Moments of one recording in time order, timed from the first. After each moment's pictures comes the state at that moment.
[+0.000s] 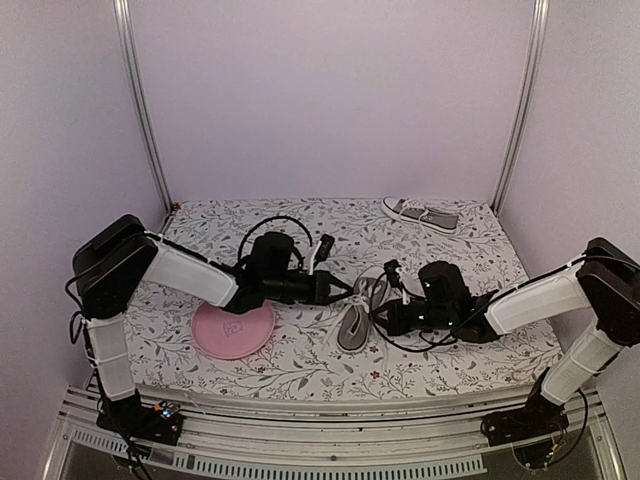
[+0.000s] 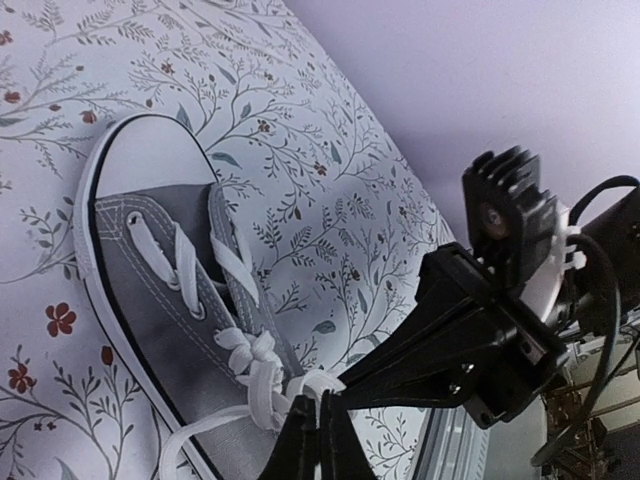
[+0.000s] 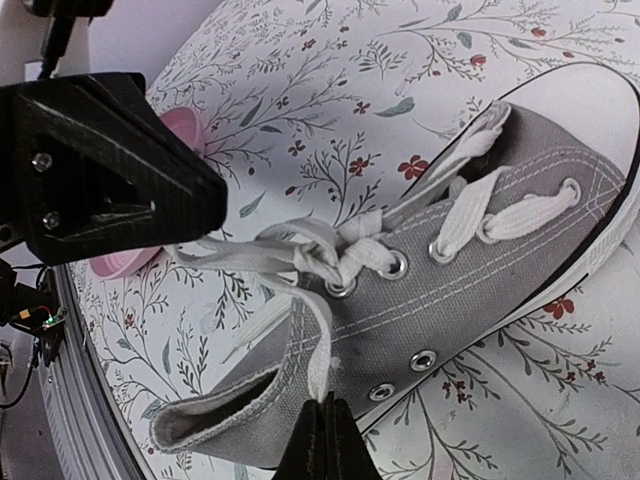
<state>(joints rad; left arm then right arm) -0.82 1.95 1.01 0.54 0.49 -0.65 0.82 1.57 0.58 0.42 -0.19 0.50</state>
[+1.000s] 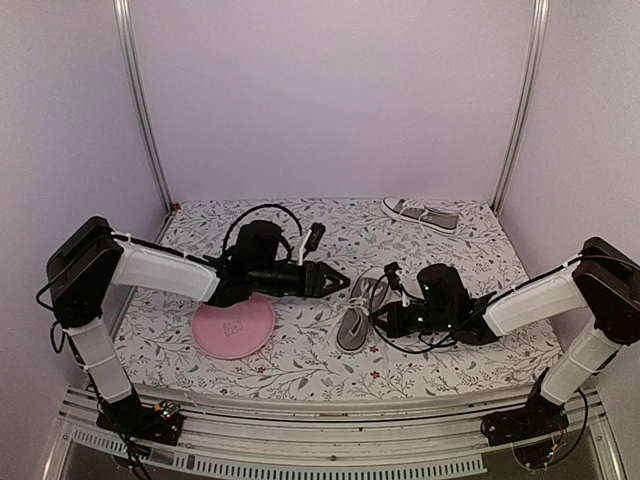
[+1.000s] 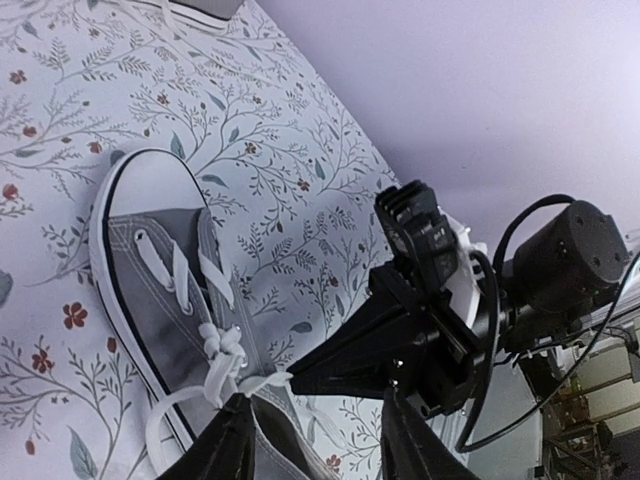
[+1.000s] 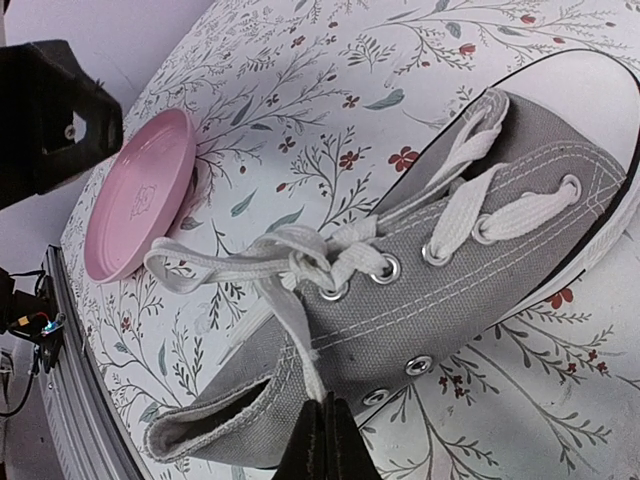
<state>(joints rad) -0.81 1.79 0.96 0.45 0.48 -0.64 0.82 1.59 0.57 0.44 -0.18 0.54</state>
